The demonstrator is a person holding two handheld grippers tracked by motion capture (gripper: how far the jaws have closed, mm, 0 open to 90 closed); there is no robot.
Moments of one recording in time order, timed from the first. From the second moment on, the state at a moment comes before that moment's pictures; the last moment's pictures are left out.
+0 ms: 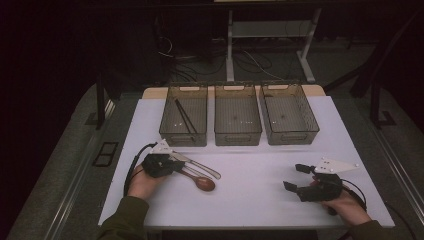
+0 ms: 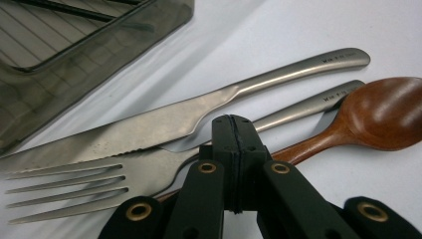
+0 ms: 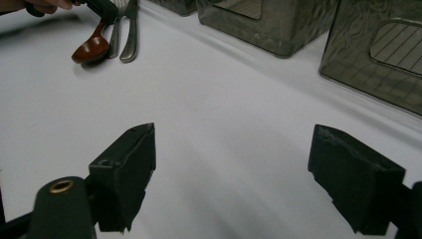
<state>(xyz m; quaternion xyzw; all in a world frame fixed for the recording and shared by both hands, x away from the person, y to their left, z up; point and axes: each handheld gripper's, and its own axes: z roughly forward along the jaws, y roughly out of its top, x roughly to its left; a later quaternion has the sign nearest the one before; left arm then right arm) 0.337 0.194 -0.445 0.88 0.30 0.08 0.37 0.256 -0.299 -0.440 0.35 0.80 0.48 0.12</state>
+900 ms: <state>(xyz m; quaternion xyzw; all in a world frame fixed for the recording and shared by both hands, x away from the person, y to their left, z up) 0.309 0.198 -0.442 0.90 0.27 0.02 0.35 0.255 -0.302 -0.438 0.35 0.79 0.48 0.13</state>
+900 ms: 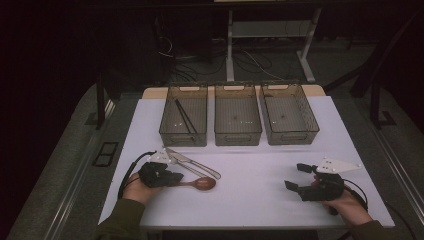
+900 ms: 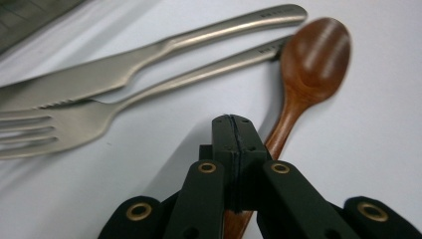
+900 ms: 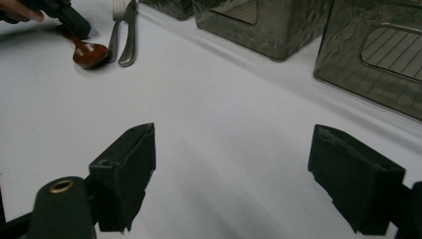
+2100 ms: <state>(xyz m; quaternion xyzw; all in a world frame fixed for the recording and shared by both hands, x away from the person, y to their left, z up) 0.296 0.146 -0.433 0.86 0.27 0.05 0.43 0.257 -0.300 -0.439 0.35 0.80 0.48 0.12</state>
